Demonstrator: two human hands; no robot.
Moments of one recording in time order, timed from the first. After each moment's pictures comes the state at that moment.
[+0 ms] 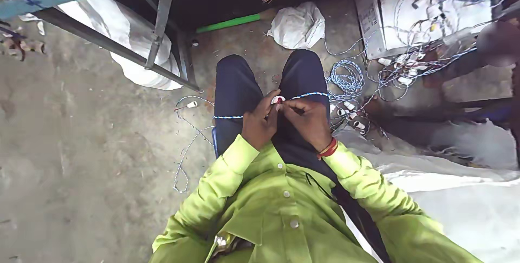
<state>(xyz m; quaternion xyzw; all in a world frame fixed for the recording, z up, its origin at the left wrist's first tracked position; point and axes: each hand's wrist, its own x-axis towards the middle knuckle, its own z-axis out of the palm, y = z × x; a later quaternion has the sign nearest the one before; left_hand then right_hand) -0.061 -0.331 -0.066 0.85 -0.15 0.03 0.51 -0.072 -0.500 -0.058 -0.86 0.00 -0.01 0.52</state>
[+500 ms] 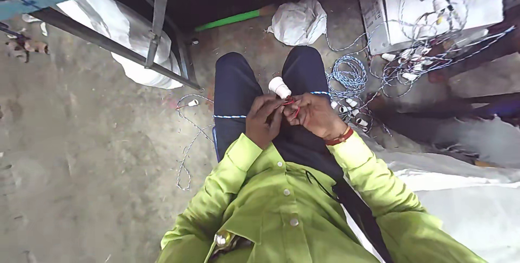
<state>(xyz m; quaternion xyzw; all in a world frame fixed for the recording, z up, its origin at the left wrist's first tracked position) -0.064 -0.339 -0.093 0.80 -0.19 0.12 0.55 -0.056 -0.518 -0.040 -0.51 0.17 0.30 0.79</state>
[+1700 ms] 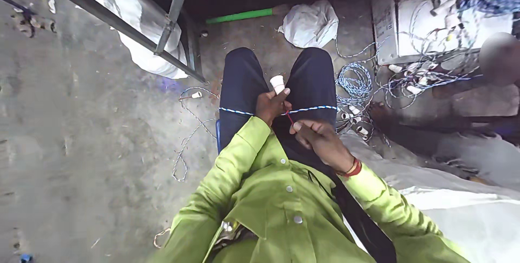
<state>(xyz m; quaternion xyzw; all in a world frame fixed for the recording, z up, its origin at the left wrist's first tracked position) -0.022 -0.358 -0.099 0.64 0.21 -0.27 0.69 -0.112 -0.516 -0.041 -0.70 0.02 0.24 0.67</state>
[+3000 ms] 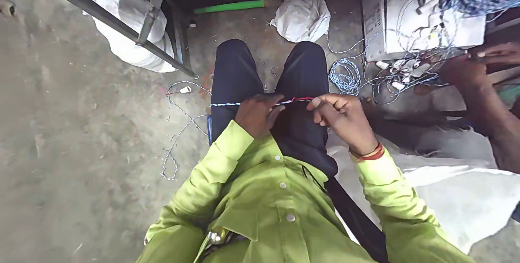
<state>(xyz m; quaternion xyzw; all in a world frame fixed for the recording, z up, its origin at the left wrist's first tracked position) -0.051 -0.315 -0.070 0.90 -0.25 -0.06 0.35 -0.081 -0.554 -0.012 -0.83 -0.03 0.10 0.54</state>
